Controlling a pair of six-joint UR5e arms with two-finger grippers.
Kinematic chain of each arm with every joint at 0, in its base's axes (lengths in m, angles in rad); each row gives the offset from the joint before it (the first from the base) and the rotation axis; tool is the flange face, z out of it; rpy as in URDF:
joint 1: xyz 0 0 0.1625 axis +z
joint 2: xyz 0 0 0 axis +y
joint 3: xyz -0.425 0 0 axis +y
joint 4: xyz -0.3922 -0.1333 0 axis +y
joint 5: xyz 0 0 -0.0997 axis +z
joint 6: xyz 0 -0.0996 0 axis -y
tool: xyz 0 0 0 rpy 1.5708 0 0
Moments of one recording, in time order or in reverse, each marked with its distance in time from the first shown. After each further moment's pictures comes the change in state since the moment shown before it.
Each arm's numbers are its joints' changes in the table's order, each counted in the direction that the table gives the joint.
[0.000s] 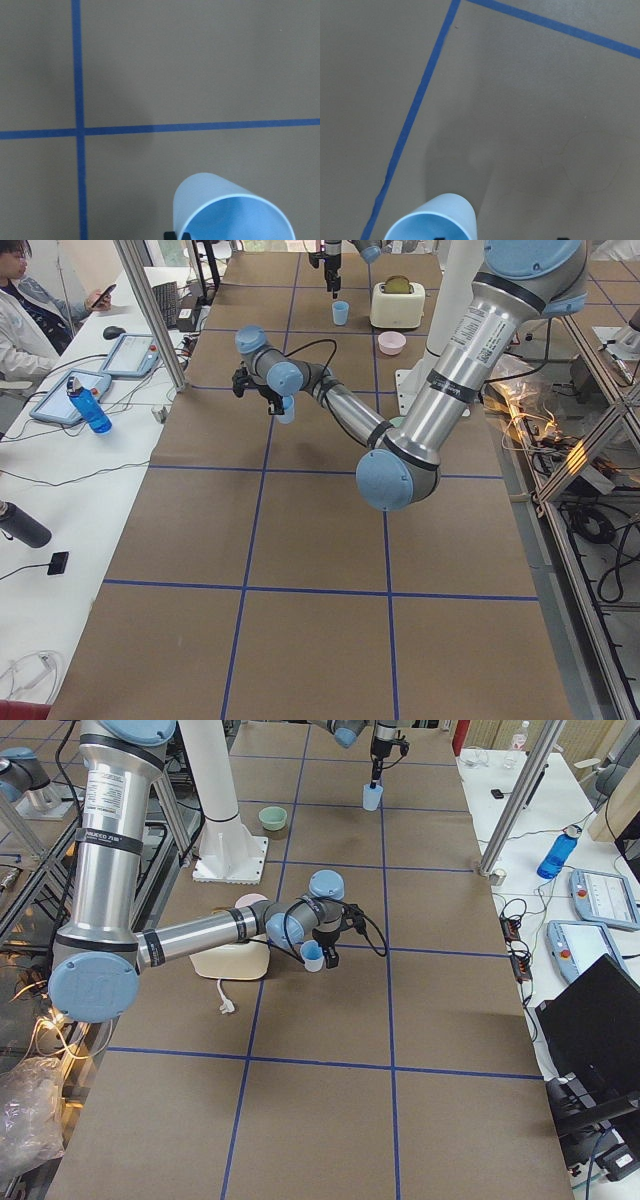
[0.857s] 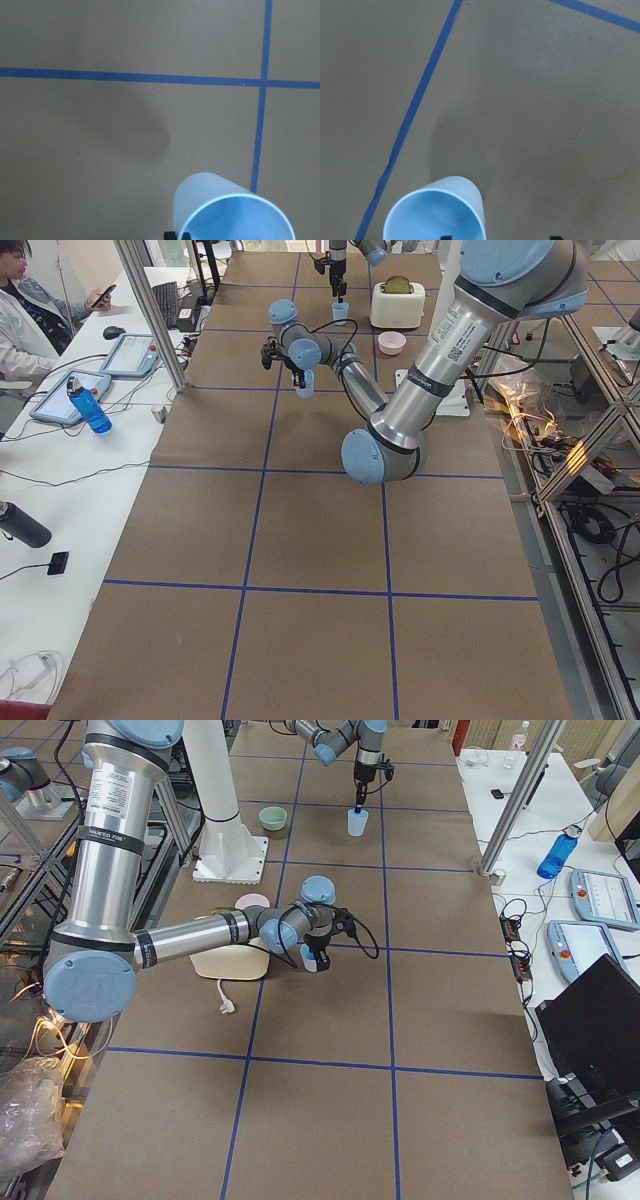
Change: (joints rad) left arm 0.174 0.130 0.000 0.005 -0.124 -0.209; right arm -0.066 0.037 0.008 -0.050 0.033 0.005
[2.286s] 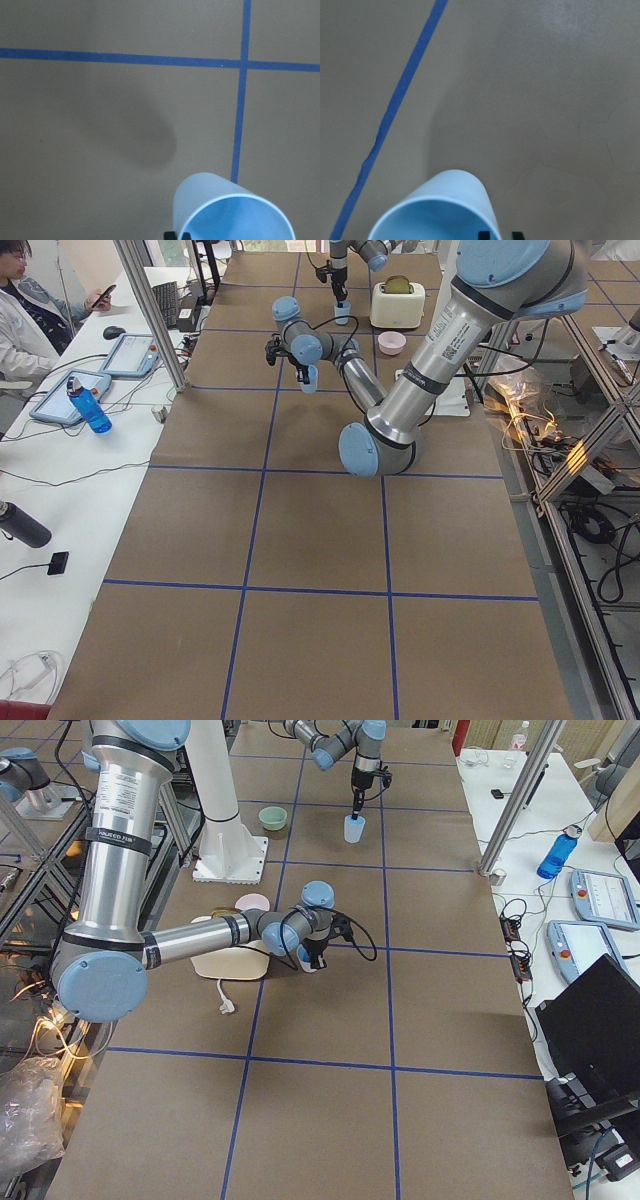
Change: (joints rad) left arm 0.030 0.045 -0.034 0.000 -0.003 -0.020; right arm -0.050 -0.015 0.033 -0.002 0.029 0.004
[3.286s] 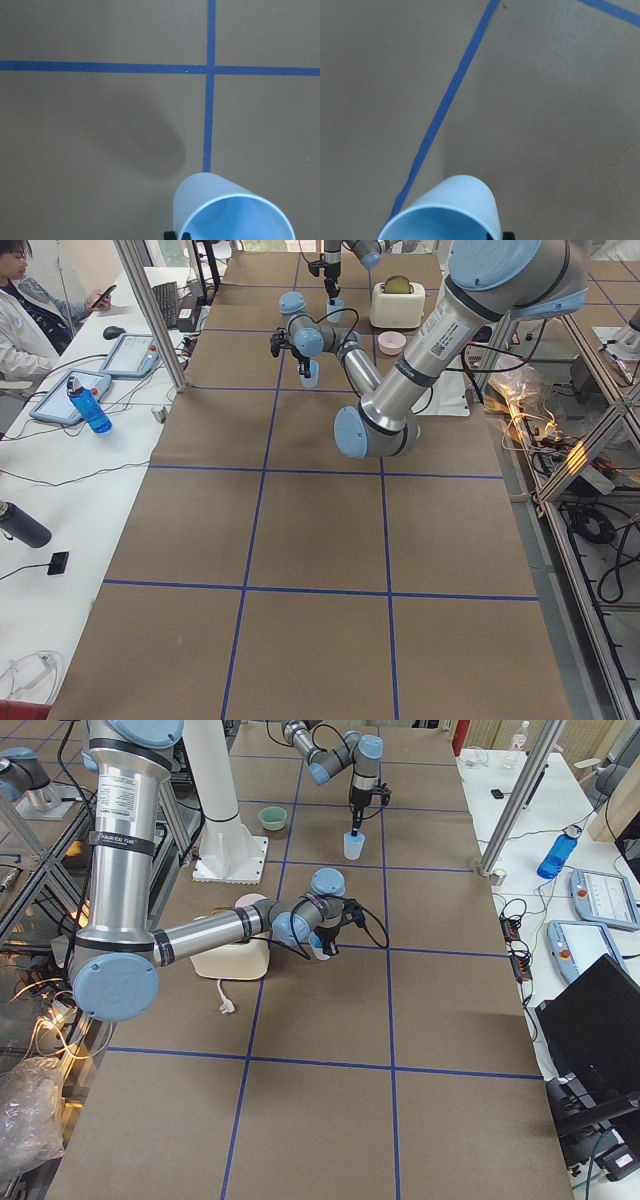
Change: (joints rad) left arm 0.083 0.125 -0.151 0.065 -0.109 -0.027; right arm 0.075 -0.091 -0.009 0.039 -0.053 -0.002
